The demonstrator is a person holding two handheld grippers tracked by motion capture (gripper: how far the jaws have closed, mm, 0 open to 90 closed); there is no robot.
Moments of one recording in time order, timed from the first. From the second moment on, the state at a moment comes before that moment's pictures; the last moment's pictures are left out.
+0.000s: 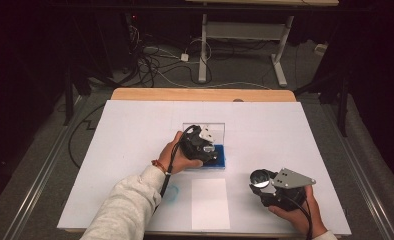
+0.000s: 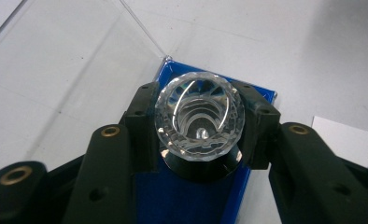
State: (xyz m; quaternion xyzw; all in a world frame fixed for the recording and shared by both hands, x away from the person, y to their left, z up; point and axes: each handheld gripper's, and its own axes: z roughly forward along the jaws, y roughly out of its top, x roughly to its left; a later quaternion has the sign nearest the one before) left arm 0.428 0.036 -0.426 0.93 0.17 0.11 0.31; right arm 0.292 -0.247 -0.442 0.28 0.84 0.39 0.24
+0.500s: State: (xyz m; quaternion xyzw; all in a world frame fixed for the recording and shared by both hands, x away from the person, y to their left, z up) left arm 0.429 0.033 -0.424 0.93 0.17 0.11 0.30; right arm 0.289 -0.250 -0.441 0.28 0.84 0.39 0.25
